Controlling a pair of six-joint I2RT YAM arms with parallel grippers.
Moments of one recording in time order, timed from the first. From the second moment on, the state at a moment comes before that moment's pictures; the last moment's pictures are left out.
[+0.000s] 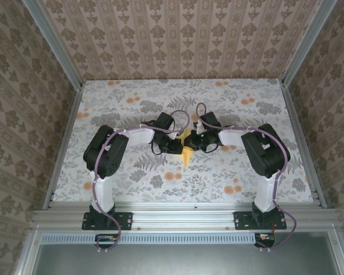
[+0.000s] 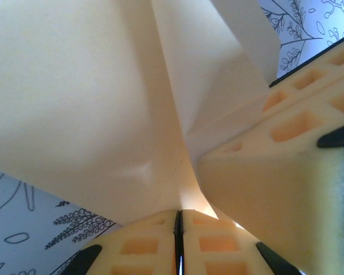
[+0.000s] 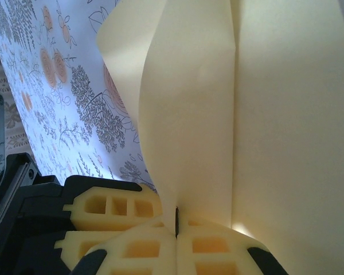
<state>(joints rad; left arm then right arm) -0.65 1.98 1.20 -0.41 0.52 -0.30 0.43 1.93 1.05 -0.08 -0.62 0.82</state>
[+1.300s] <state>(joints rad) -0.61 1.92 1.11 -0.32 0.53 -0.37 0.45 2.01 1.09 -0.06 -0.64 0.80</state>
